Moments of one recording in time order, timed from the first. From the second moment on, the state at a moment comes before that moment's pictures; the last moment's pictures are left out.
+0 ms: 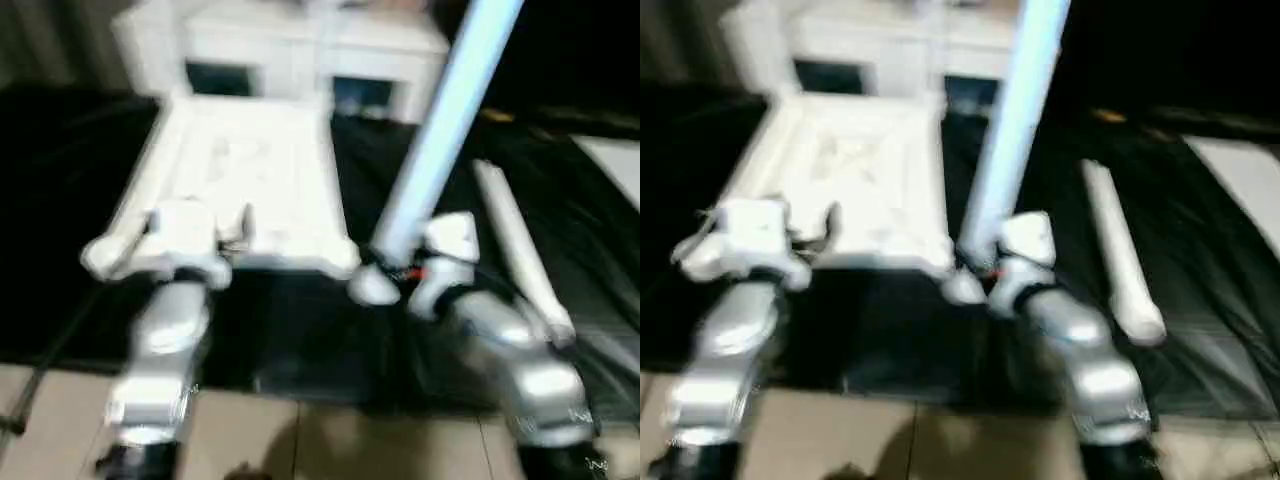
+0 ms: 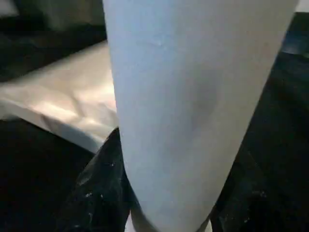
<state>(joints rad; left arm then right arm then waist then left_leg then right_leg) -0.19 0.12 0.09 -0.14 0.01 0.26 -0.01 -0.23 -0.12 0.14 -0.19 0.25 0.51 0.35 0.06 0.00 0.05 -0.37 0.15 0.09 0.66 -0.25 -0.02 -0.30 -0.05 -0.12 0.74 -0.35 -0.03</state>
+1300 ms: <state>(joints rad) -0.60 0.47 -0.29 0.56 -0.05 0.17 -1.09 -0.25 -0.38 -0.01 -0.14 0.31 0.54 0.55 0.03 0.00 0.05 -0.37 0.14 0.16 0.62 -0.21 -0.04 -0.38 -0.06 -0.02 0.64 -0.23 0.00</state>
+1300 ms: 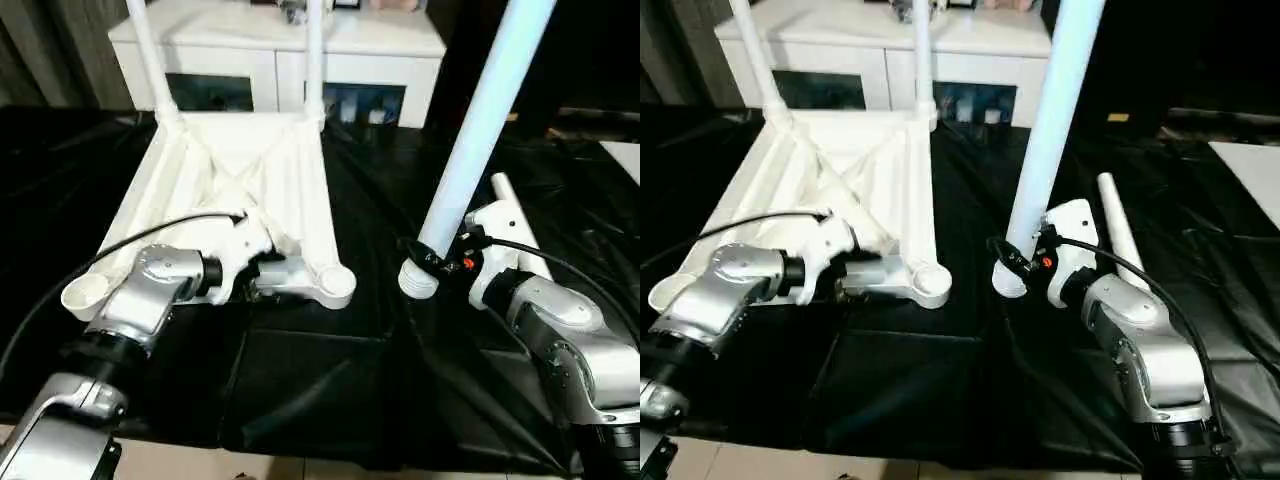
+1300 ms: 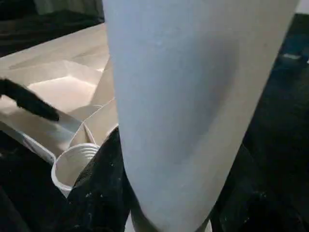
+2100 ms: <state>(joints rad) -0.85 0.45 -0.36 0.99 0.07 -0.06 -1.29 -0.25 -0.41 0.01 -0.14 0.32 0.54 0.62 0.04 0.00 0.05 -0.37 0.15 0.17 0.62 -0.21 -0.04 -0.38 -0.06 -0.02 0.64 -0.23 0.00</state>
